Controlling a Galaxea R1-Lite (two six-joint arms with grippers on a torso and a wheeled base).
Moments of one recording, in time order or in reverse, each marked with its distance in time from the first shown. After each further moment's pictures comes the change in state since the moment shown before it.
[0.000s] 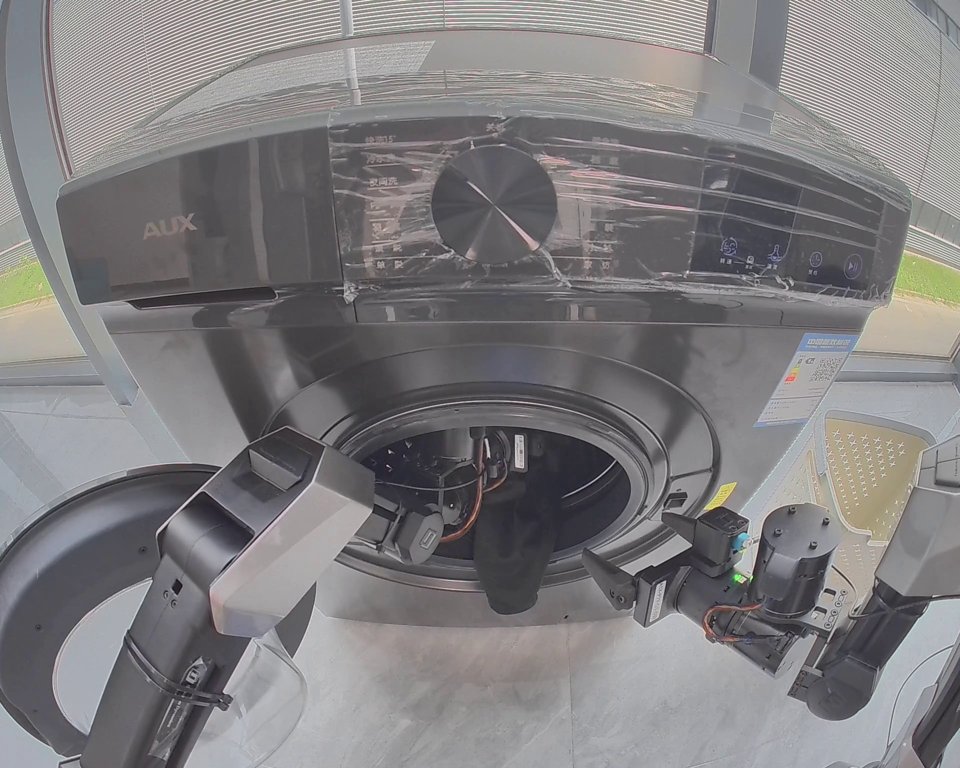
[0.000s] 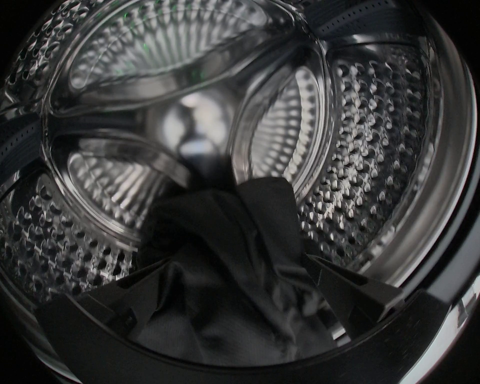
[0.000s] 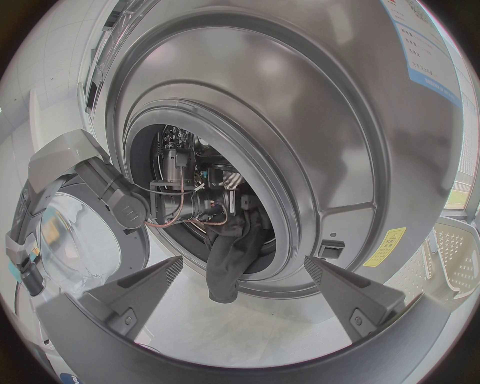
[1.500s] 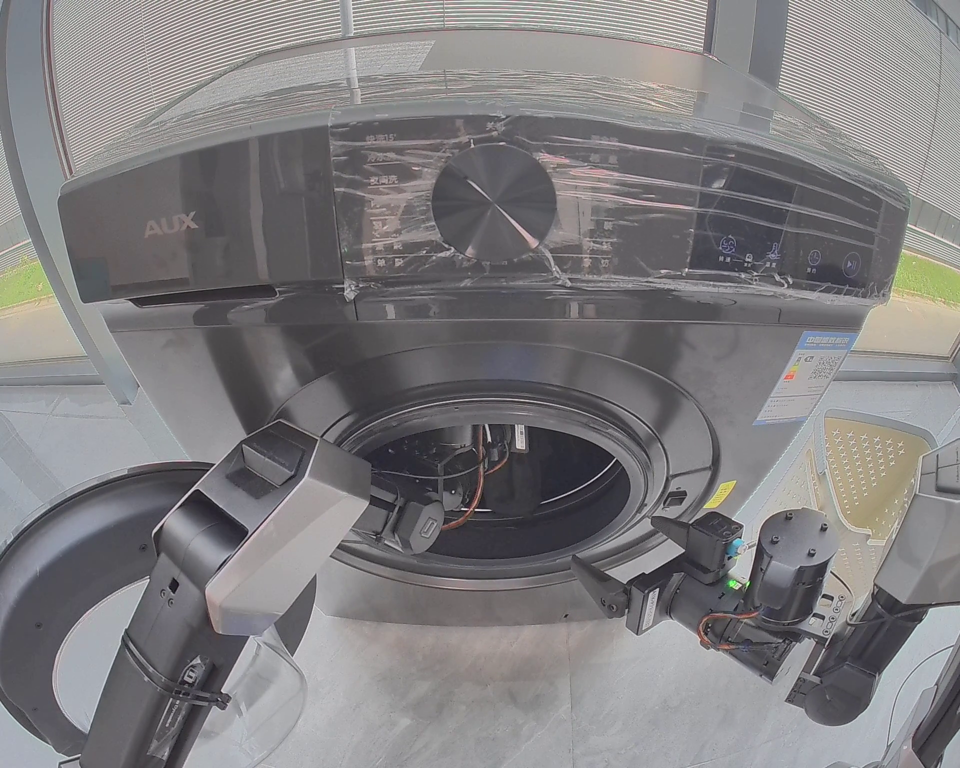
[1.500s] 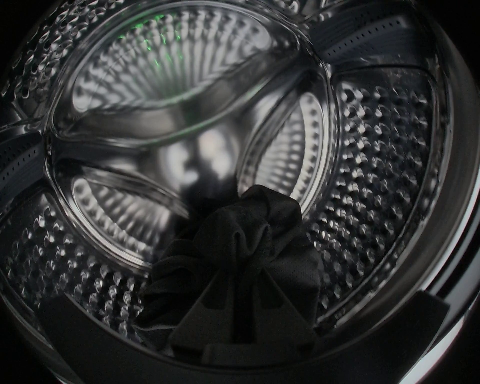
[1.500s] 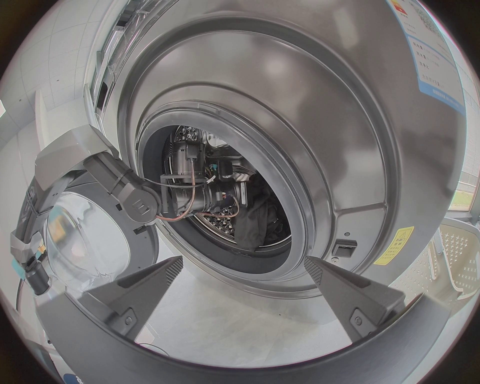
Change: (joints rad) left arm -0.001 -0.015 -0.027 -0.018 0.019 0.000; right arm 0.030 -0.003 0.000 -0.008 0.011 0.000
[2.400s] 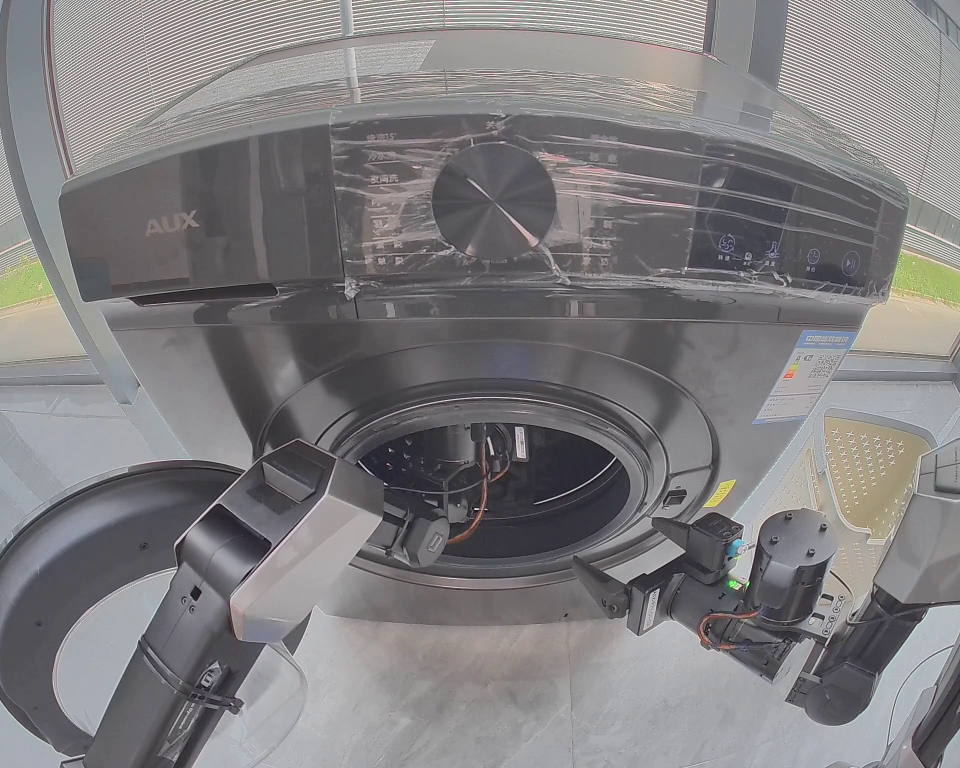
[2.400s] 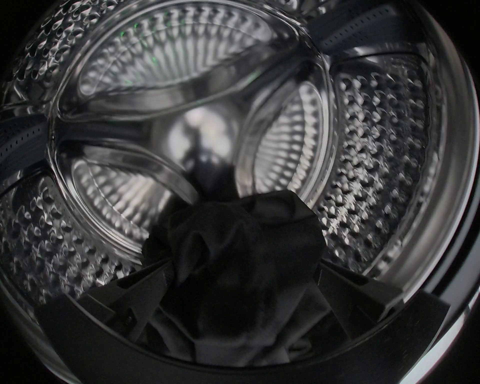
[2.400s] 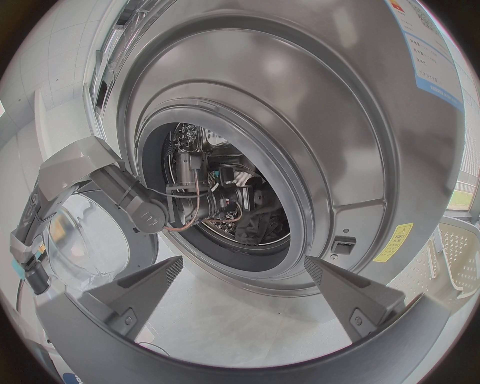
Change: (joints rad) left arm 0.001 0.075 -0.048 -0.064 0.022 -0.004; right arm -0.004 0.003 0.002 0.002 0.001 0.001
